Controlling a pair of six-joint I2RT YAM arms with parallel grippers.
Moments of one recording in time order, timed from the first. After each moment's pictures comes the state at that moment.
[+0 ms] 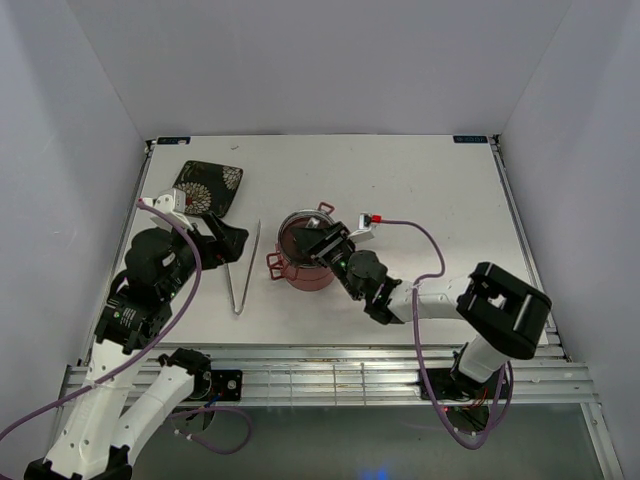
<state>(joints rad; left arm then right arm) -0.35 0.64 0.95 -0.61 -0.02 -0.53 1.05 1.61 0.66 1.04 0.45 1.15</state>
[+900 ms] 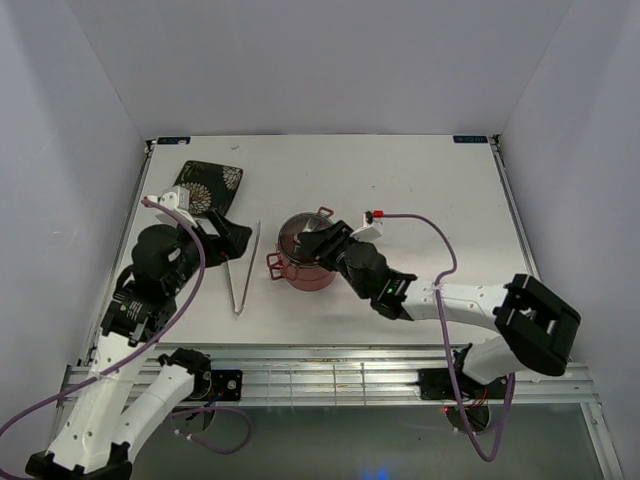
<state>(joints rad) -0.35 0.67 0.93 -0.57 -0.01 -0.56 1.05 1.44 0.72 0.56 0.48 1.16</state>
